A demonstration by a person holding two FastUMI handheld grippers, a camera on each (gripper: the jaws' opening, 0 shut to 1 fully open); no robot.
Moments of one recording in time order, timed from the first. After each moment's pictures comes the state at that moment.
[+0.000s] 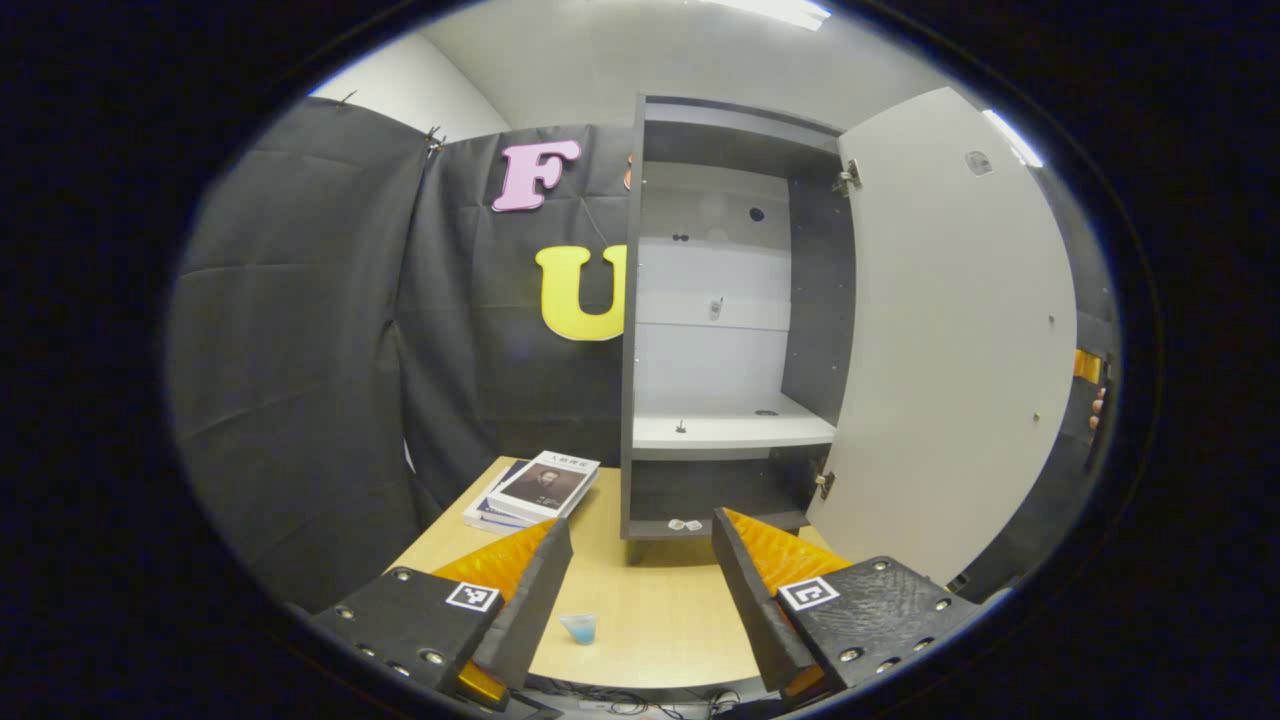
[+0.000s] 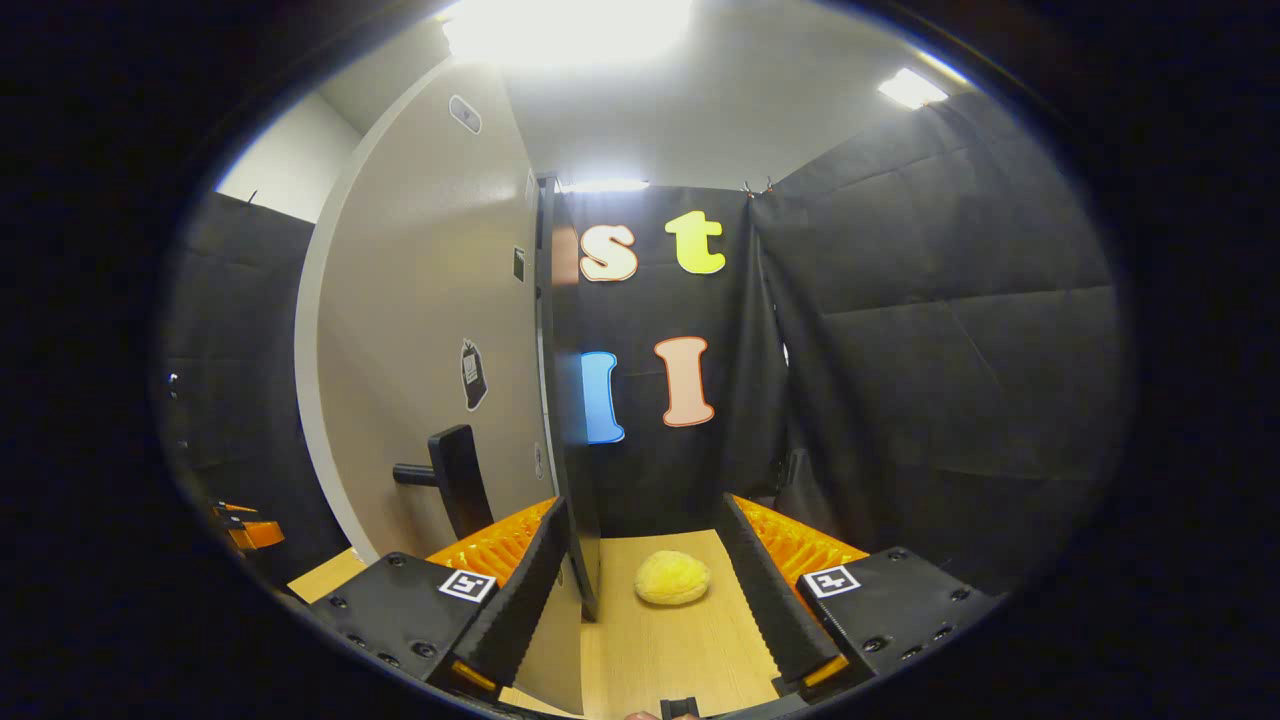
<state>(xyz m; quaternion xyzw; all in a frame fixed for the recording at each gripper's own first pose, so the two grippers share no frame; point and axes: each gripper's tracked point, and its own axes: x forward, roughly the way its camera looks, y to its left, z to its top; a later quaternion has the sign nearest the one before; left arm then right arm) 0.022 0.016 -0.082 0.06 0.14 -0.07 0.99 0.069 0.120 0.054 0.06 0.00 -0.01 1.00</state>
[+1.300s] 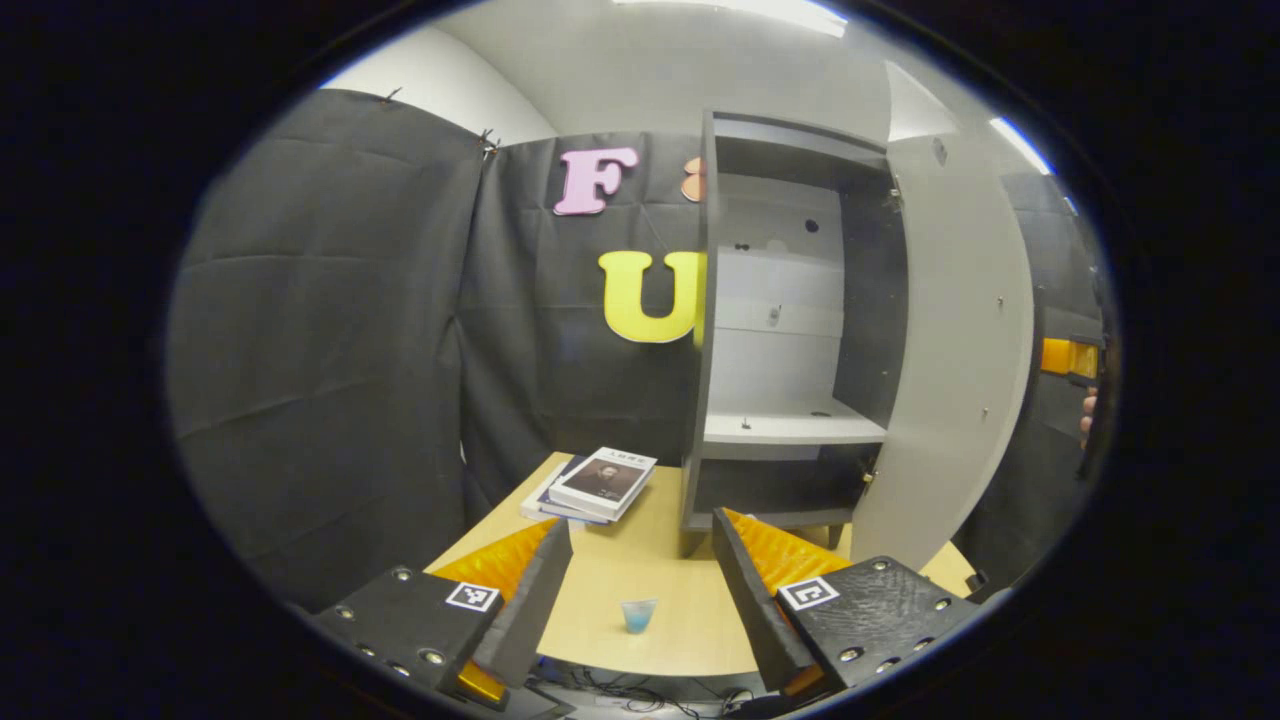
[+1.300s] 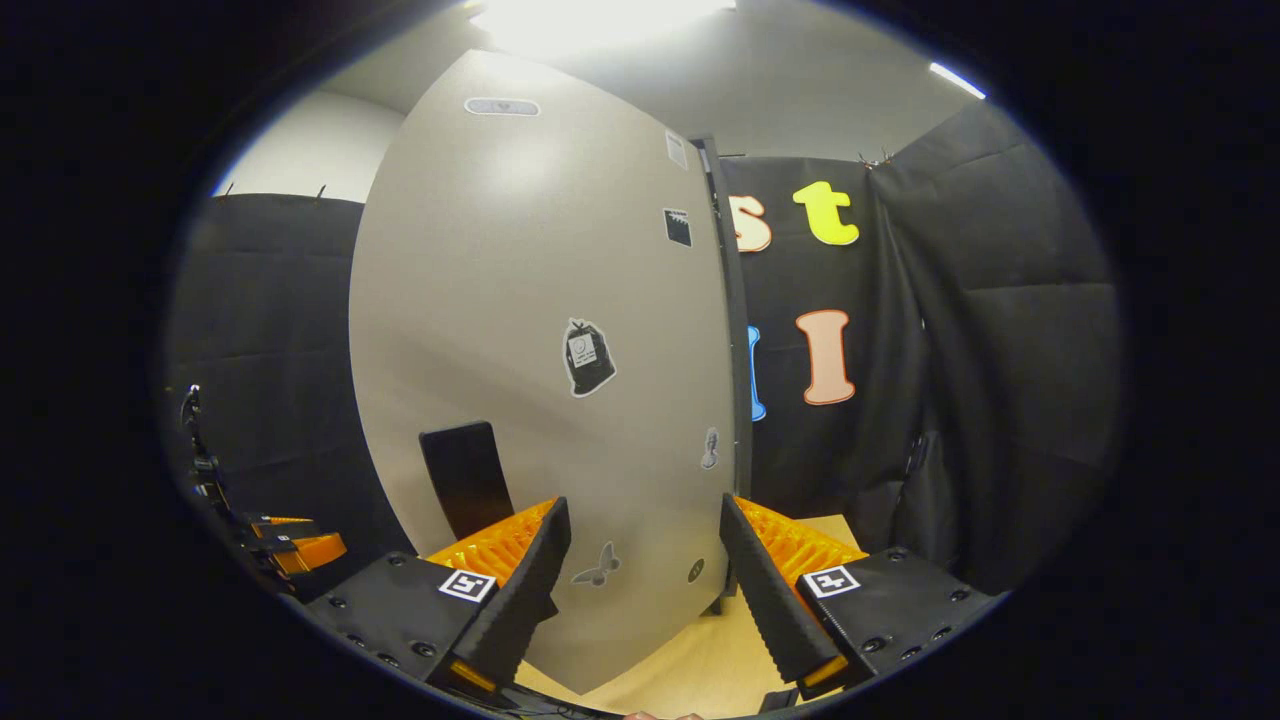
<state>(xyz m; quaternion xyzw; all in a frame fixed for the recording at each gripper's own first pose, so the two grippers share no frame) -0.013 0.096 -0.071 0.05 0.13 0.00 0.99 0.092 0.293 0.062 0.08 0.03 0.16 0.98</state>
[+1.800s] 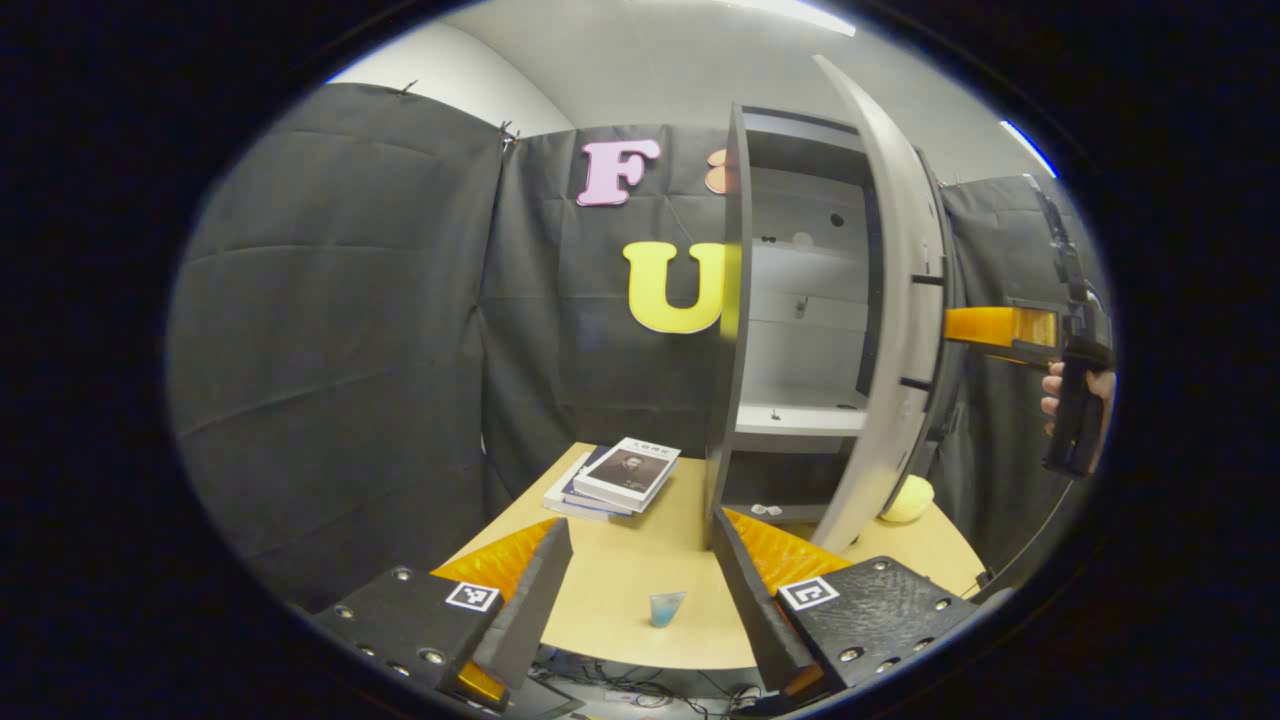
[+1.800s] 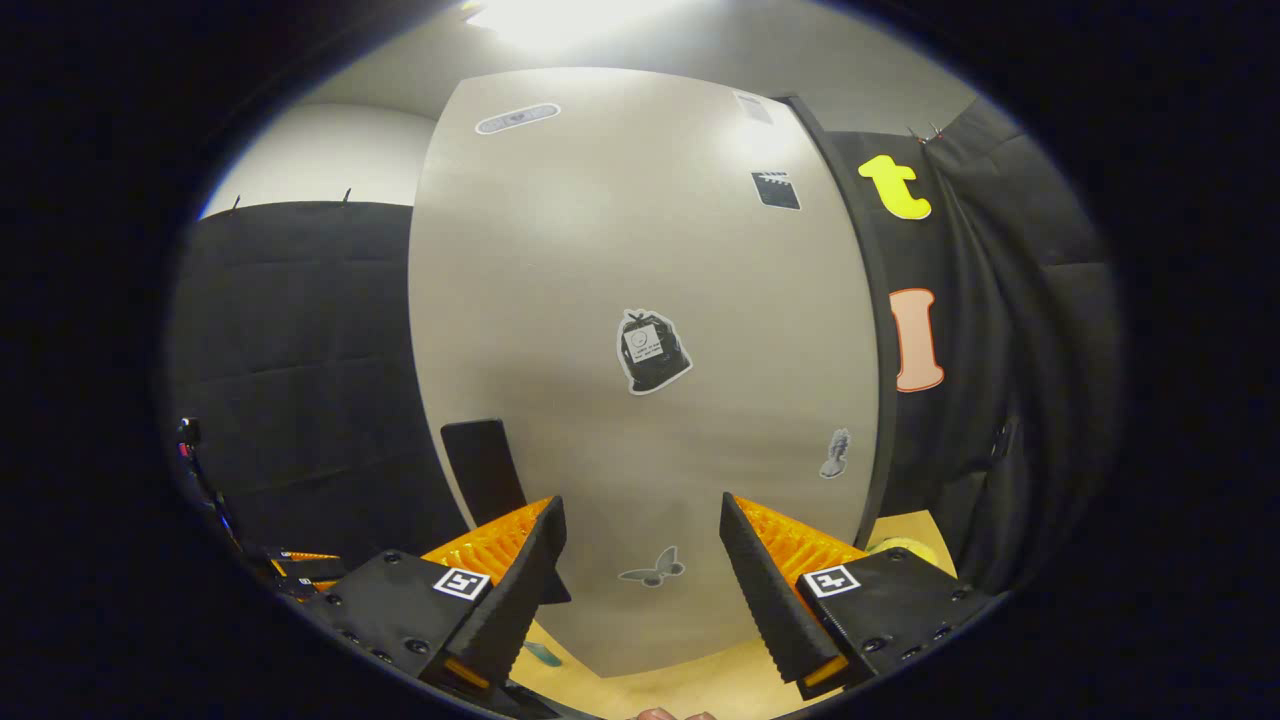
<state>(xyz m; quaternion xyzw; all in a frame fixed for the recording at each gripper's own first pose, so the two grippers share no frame) -0.012 0.130 -0.074 0.05 0.14 0.02 0.99 0.152 0.403 0.076 0.09 0.04 0.24 0.97</state>
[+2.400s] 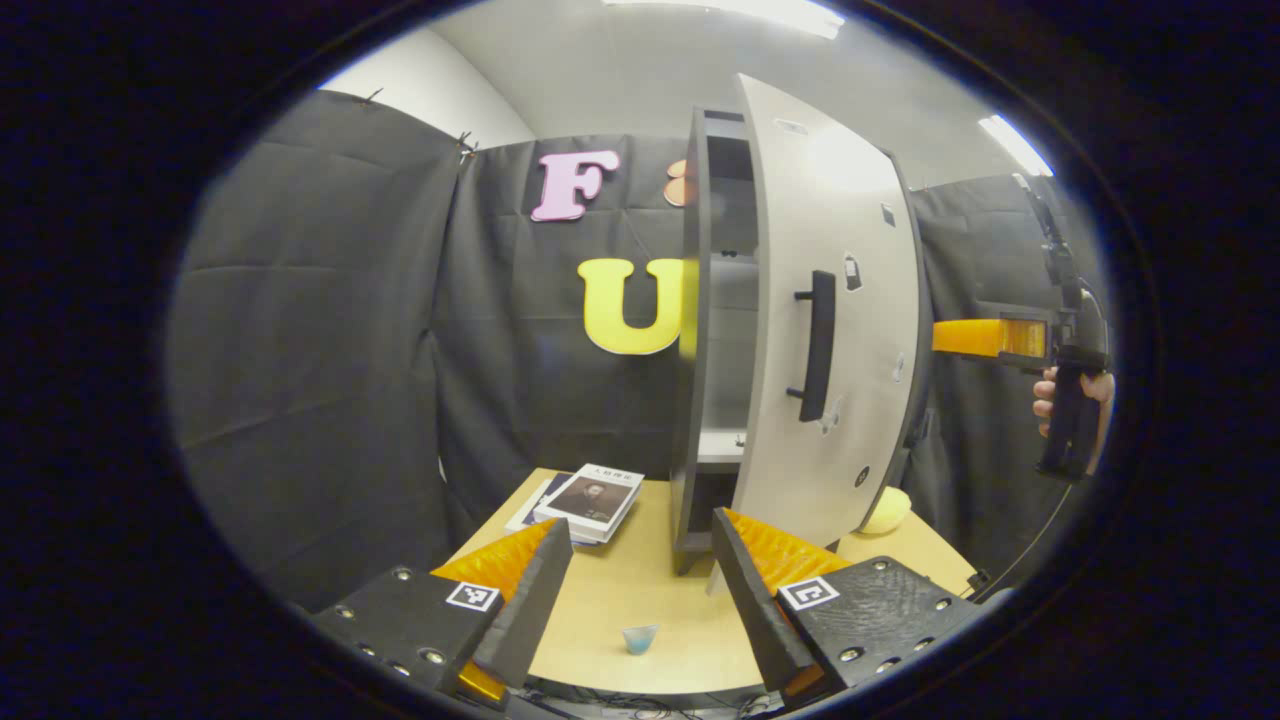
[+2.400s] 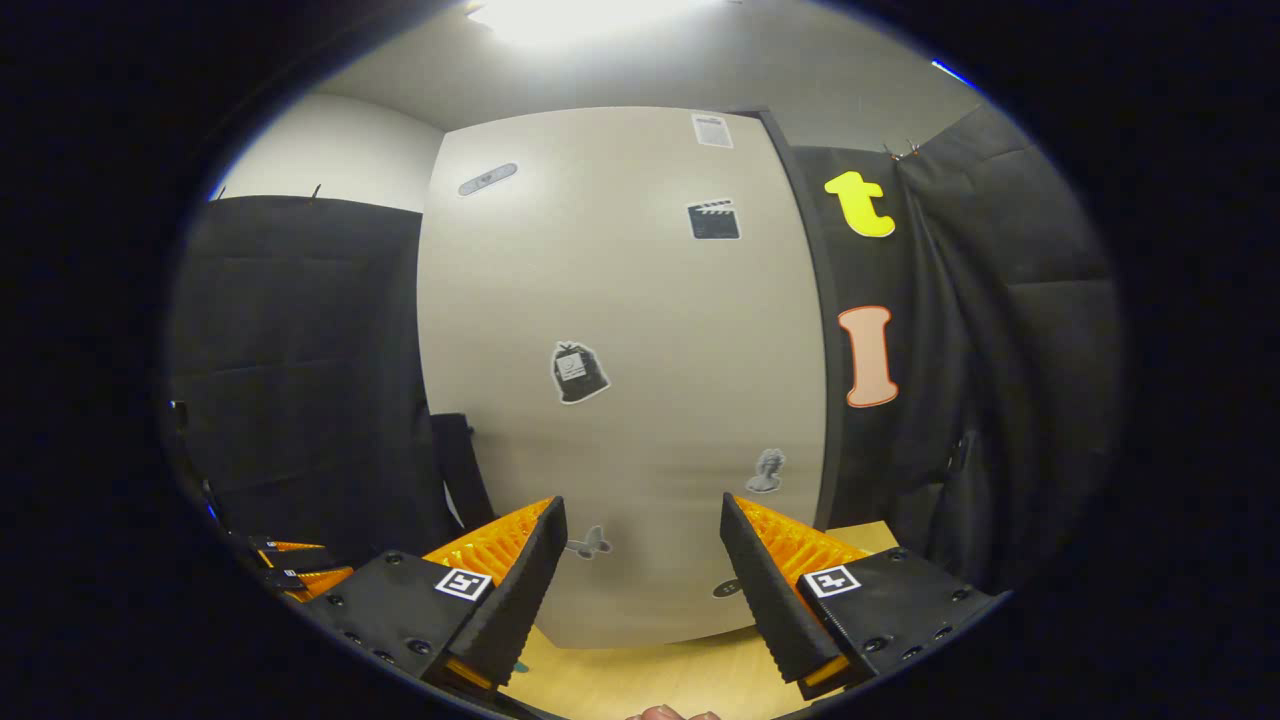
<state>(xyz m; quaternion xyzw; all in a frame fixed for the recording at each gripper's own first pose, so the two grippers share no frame) 0.042 0.081 -0.055 0.06 0.11 -0.05 0.99 0.154 0.340 0.083 0.08 0.02 0.16 0.98</state>
